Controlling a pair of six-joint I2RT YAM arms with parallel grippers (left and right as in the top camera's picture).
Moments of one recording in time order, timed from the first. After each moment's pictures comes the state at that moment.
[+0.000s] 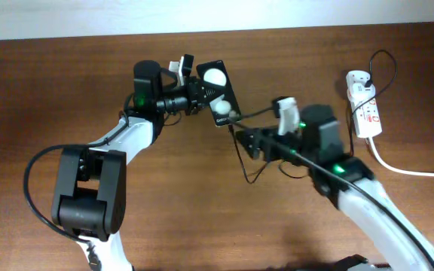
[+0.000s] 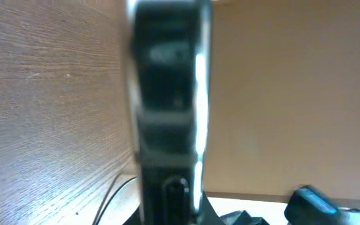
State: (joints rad) left arm -0.21 2.01 1.20 0.45 1.07 -1.01; right arm 0.31 1.22 0.79 -0.17 -0.50 0.44
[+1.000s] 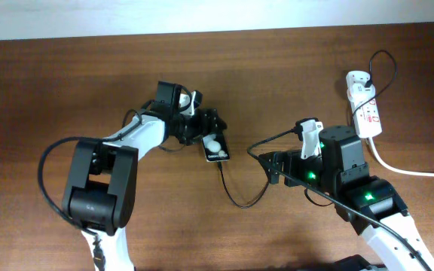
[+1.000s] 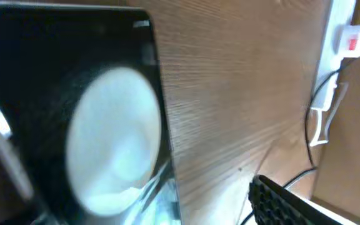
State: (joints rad) left arm -0.27 2.07 1.24 -0.27 0.67 -0.51; right arm 0.29 1.00 0.80 -0.60 -0.30 0.33
